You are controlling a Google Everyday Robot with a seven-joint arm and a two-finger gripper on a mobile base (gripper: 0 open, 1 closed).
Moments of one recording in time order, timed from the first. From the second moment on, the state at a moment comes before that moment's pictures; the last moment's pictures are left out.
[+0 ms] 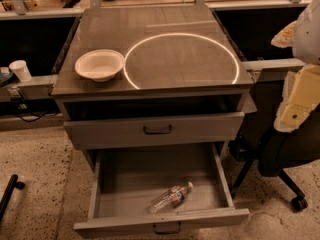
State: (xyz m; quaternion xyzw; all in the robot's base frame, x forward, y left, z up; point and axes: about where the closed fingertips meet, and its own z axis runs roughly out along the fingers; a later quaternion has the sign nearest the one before) arm 0.438 -0.217 0.976 -0.60 0.78 -0.03 0.16
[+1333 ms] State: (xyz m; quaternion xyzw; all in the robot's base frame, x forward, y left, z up) arm 0.473 -0.148 0.851 -0.67 0.73 -0.03 0.12
